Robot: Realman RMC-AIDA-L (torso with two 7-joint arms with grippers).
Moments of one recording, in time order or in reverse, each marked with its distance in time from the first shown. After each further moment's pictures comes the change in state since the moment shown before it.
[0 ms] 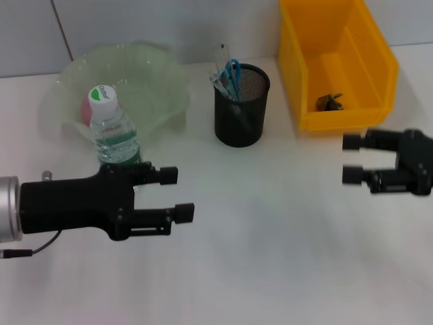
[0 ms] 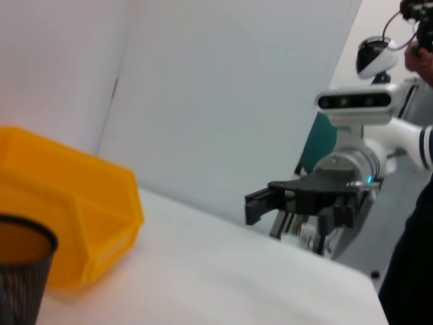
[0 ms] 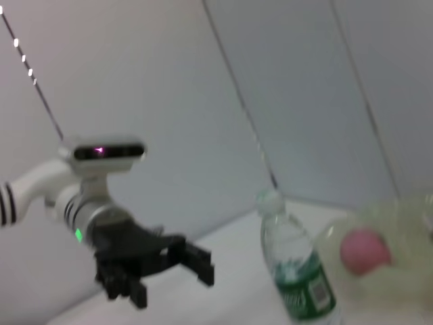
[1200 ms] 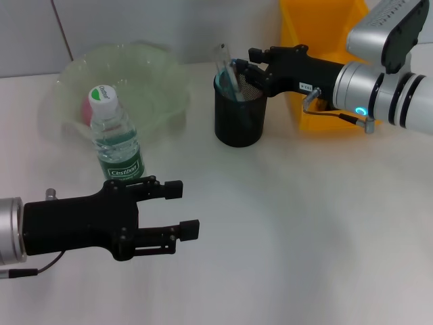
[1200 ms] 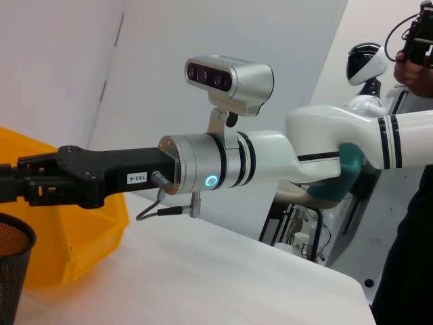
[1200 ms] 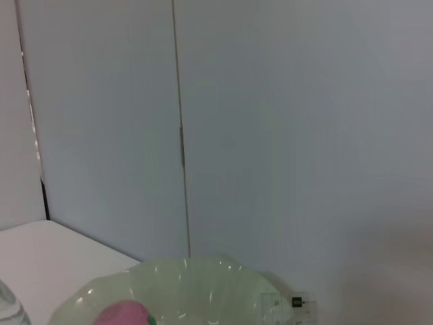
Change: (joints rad) left arm 0.061 -0.018 0.041 0.004 -0.042 0.002 0.059; right arm 0.276 0.241 -0.135 0.061 0.187 0.867 -0.279
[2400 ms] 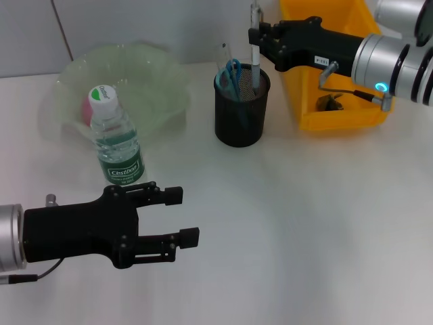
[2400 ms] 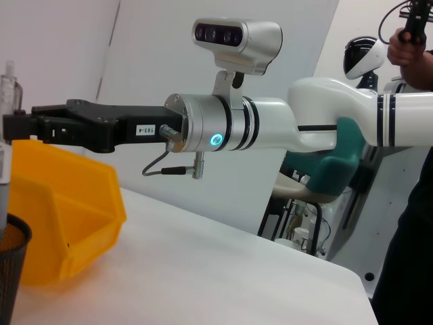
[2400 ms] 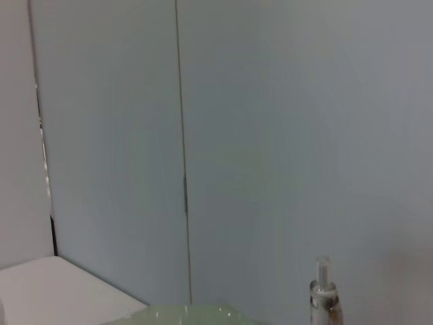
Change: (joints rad) left arm 0.019 -0.003 0.012 0.003 -0.002 -0.002 0.043; right arm -0.027 0.003 0.102 -0.154 -0.132 -0.095 0.124
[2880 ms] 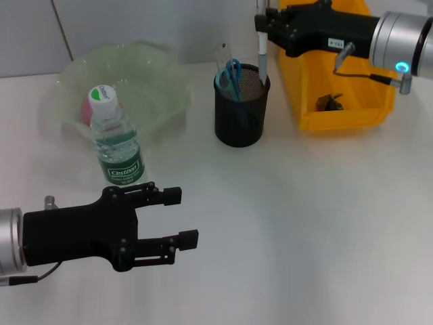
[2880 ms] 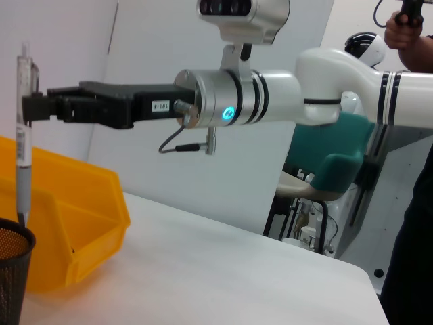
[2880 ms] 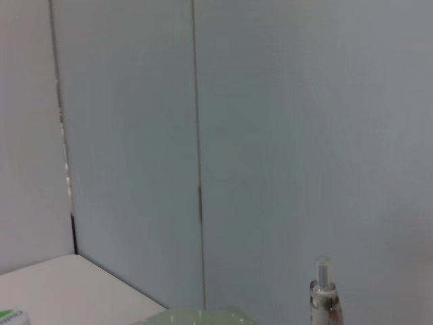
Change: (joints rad) left arm 0.011 -0.005 -0.001 0.001 0.000 -0.005 0.040; right arm -0.023 -0.004 0.041 -0.169 -0.150 -0.090 0.186
